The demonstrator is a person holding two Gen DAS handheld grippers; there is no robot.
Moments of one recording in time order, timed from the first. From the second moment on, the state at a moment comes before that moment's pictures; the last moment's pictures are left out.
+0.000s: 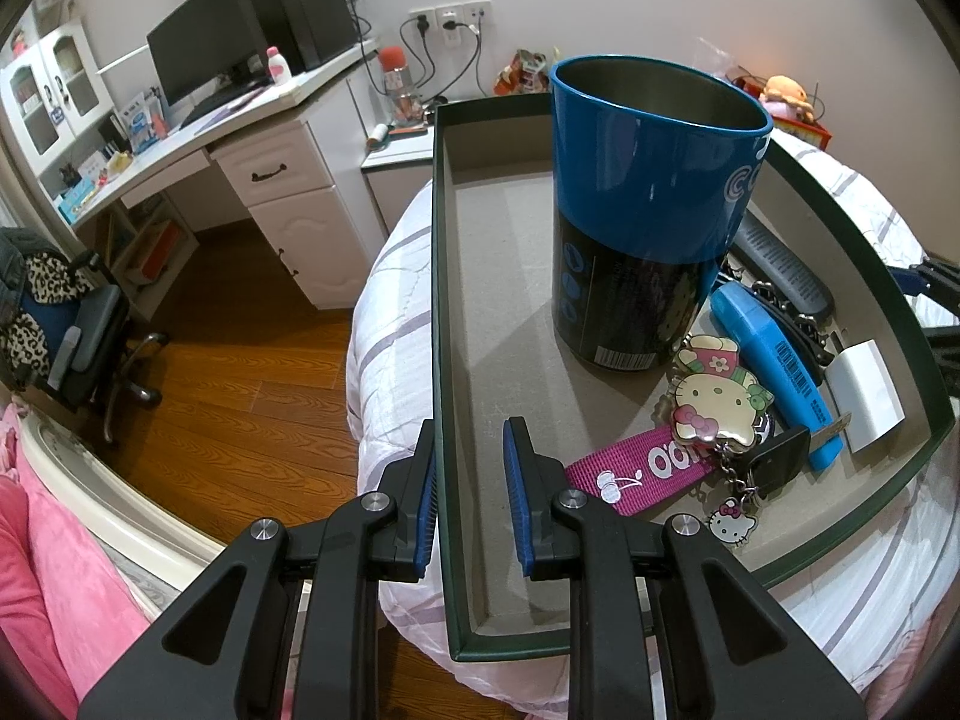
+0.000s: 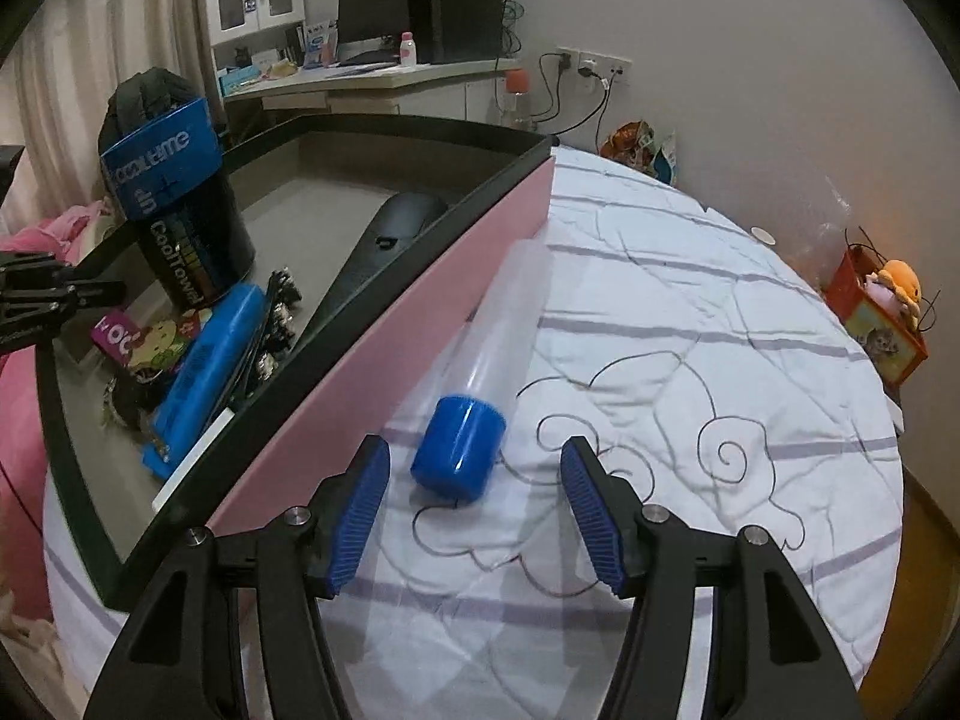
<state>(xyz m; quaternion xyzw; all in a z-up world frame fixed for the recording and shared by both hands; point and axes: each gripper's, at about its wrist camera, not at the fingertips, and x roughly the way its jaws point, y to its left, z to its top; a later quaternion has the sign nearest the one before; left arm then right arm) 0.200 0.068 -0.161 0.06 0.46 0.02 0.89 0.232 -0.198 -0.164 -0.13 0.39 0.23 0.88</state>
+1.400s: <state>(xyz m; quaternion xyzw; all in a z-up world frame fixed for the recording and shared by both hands) 0.205 0.063 -0.162 0.05 0.45 0.01 0.89 0.205 -0.224 -0.136 -0.07 0.41 0.09 0.91</state>
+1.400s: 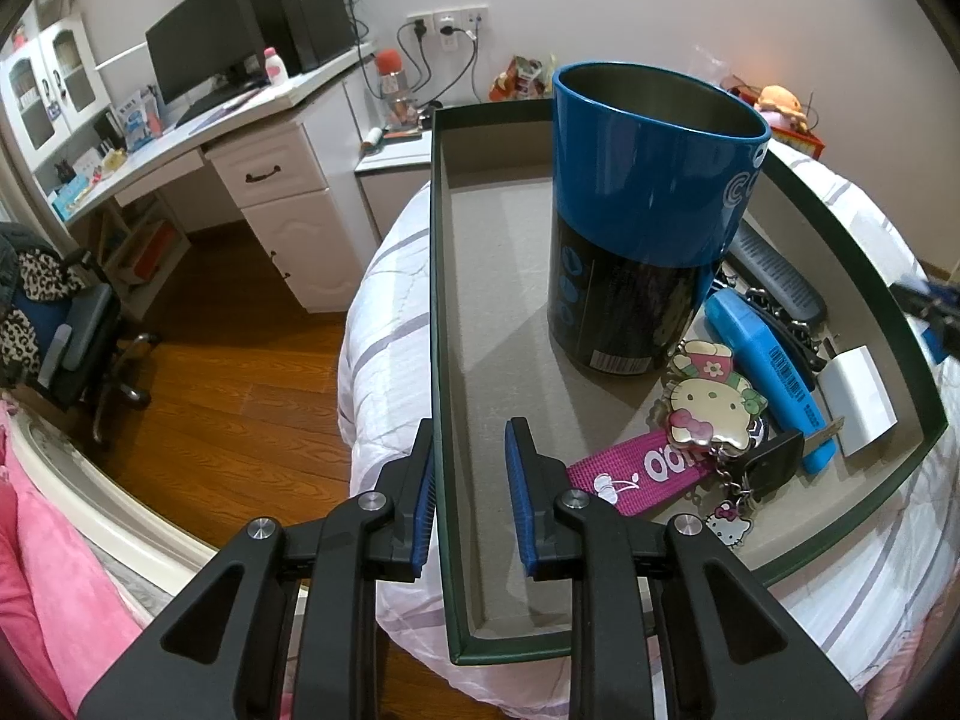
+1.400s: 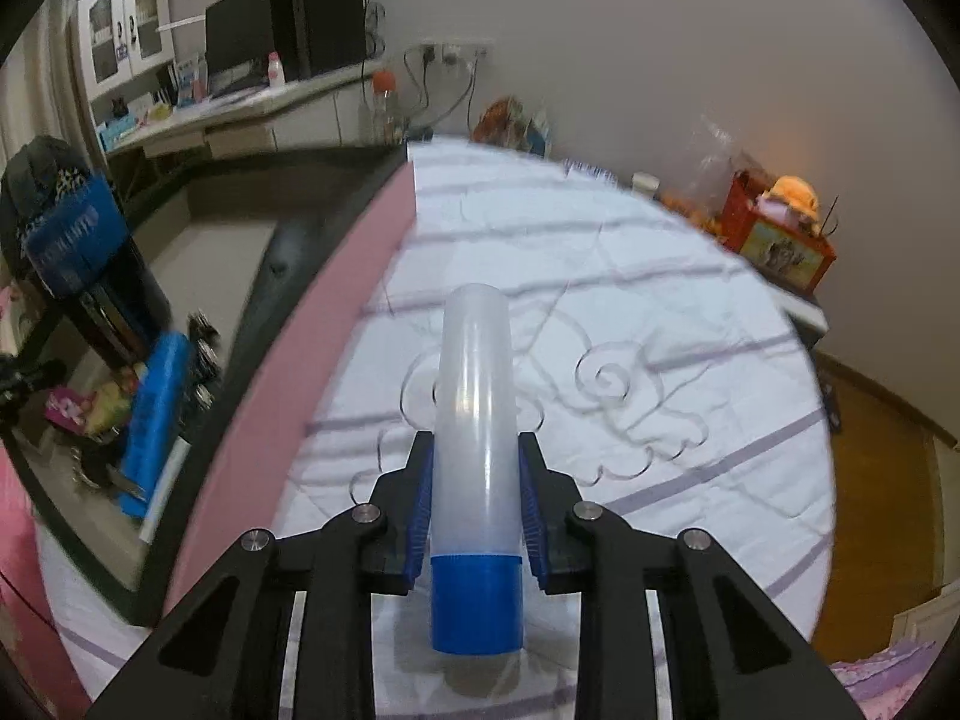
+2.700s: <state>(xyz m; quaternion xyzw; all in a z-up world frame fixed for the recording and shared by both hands) 0.209 0.068 -0.164 0.04 0.45 -0.01 0.89 0.193 -0.074 -0.109 -0.17 0.42 0.22 0.86</state>
